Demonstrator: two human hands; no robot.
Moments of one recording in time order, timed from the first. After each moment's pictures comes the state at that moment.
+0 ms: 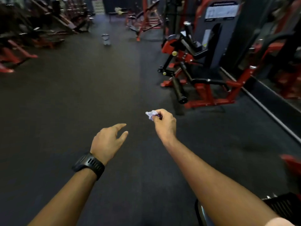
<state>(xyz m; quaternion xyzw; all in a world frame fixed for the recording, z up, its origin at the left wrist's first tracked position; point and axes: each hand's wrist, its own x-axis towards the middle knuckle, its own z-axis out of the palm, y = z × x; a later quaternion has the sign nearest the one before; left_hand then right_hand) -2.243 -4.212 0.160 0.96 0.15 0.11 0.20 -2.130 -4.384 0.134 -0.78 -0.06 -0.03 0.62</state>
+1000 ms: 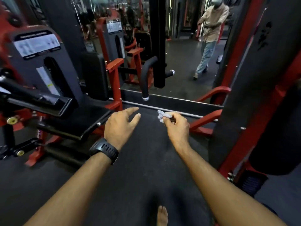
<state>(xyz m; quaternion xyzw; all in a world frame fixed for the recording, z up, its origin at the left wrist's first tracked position) -1.623 -4.489 0.203 0.83 -0.41 0.07 0.37 -1.758 -4.620 0.163 -0.69 0.37 -0.44 0.44</state>
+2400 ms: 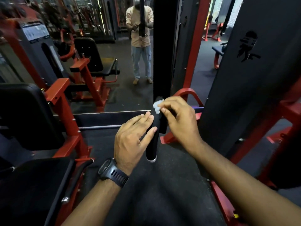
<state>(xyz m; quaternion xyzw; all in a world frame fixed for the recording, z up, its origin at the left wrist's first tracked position) -1.373 -4.735 0.198 0.54 -0.67 0.15 0.48 -1.533 -4.811 0.248 -0.78 0.33 -0.51 0.14</state>
